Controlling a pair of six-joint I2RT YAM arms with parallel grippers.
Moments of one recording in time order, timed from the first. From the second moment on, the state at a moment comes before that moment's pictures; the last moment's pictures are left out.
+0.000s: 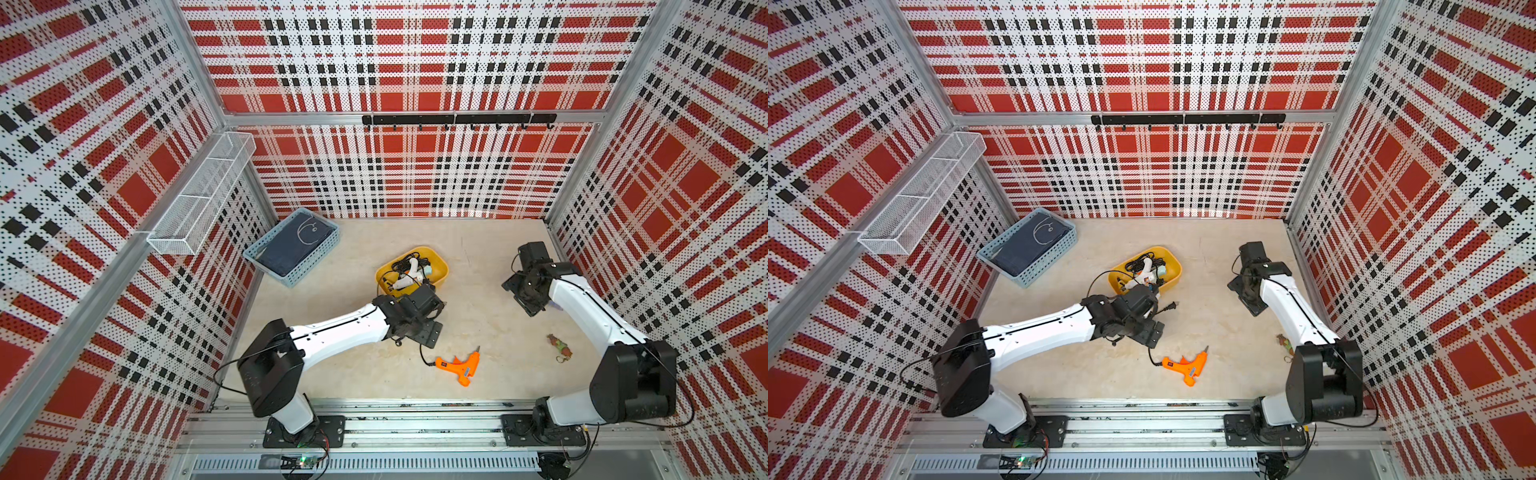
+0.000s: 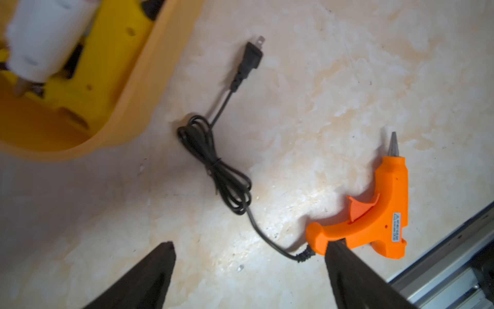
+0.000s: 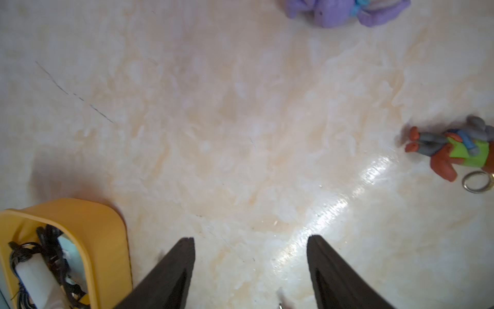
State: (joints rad) left arm -0.99 1.67 1.20 -0.65 -0.09 -0.40; right arm 0.07 1.41 1.08 -0.88 0.10 1.00
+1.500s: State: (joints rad) left arm -1.16 1.82 1.12 -0.46 -0.03 0.48; right arm -0.01 1.38 0.93 -0.80 -0.04 0.87
